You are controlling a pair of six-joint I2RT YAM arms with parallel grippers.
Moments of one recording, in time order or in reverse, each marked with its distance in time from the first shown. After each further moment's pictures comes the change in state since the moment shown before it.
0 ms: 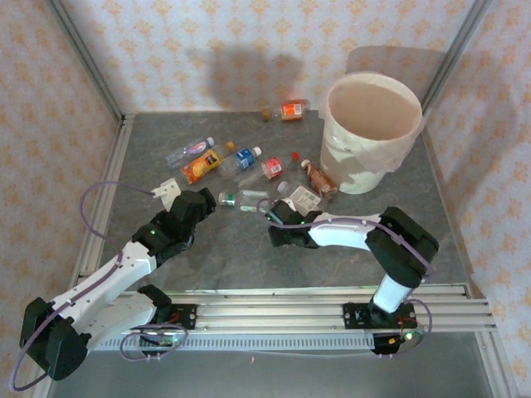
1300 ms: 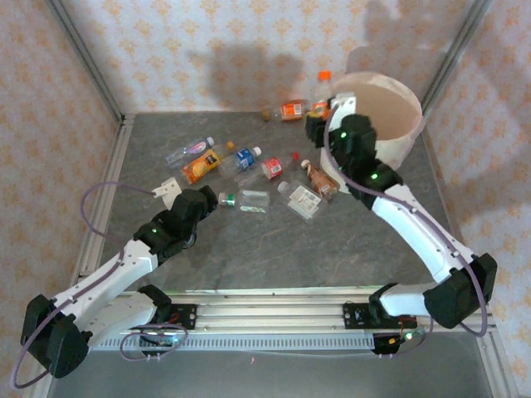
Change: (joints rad) left arm 0.000 0.011 0.007 0.023 0.022 -0.053; right arm -0.422 -0.373 0.413 0.208 -0.019 -0.412
